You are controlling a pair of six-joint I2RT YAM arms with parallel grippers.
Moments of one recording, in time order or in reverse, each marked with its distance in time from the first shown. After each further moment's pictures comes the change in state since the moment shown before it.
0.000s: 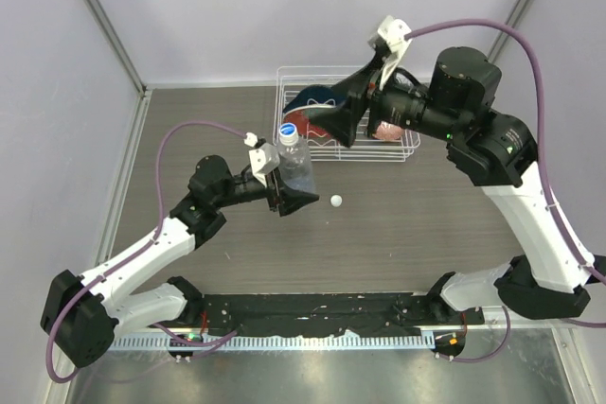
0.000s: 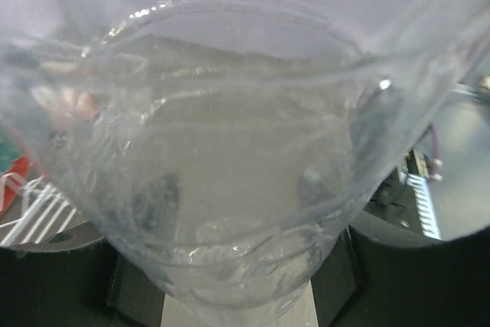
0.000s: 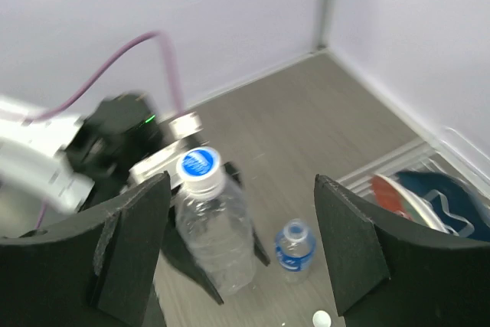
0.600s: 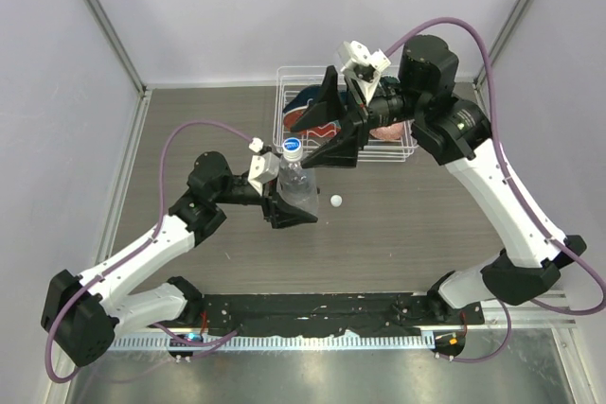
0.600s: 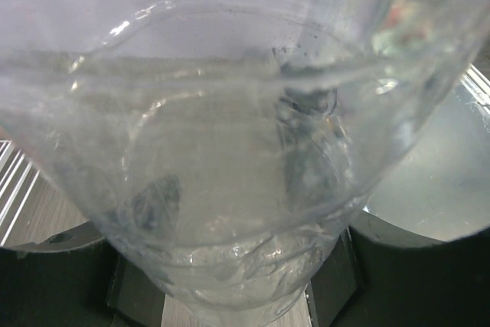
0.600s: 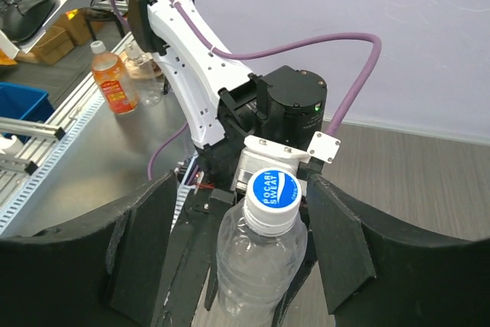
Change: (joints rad) left arm 0.000 0.008 0.039 -0.012 0.341 -0.034; right arm -0.123 0.078 -0.105 0.193 -0.912 -0.114
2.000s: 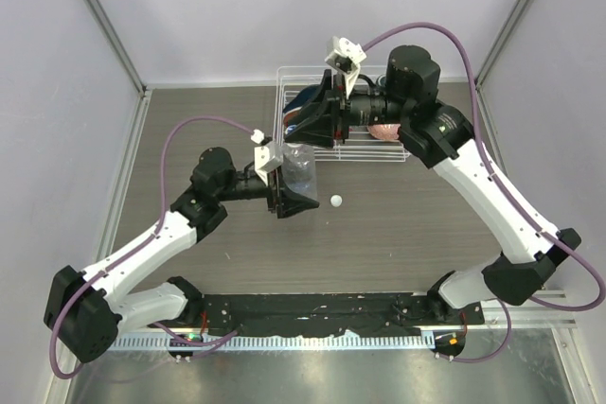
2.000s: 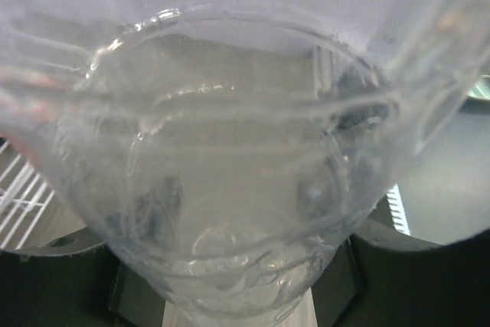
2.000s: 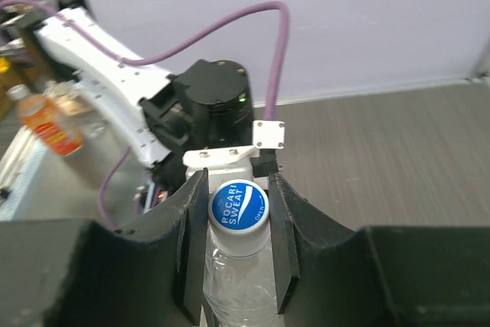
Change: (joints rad) left arm 0.015 0.029 0.022 -0.075 -0.140 0.019; right arm 0.003 0.012 -0.154 0.173 0.182 0.133
